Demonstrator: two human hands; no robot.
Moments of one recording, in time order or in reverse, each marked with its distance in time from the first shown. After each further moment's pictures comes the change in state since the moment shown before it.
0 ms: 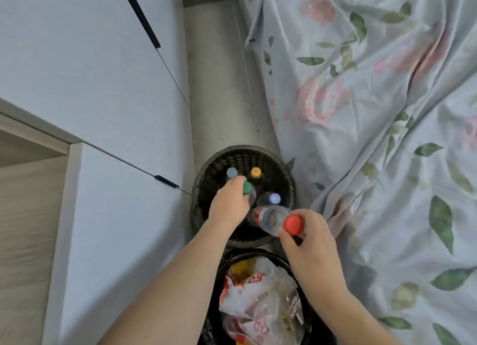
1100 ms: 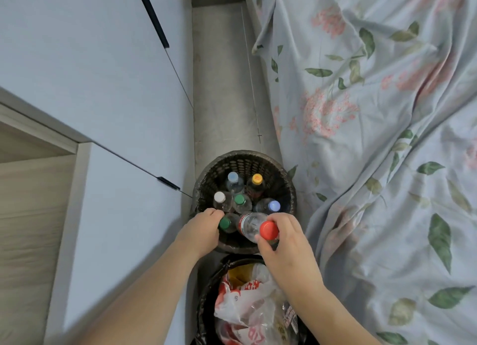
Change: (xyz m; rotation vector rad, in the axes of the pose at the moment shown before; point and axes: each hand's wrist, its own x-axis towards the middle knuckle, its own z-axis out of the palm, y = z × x) left_hand -0.034 -0.076 -0.007 0.250 -0.207 0.108; right_hand 0.013 -0.013 0.026 -0.225 -0.128 -0.182
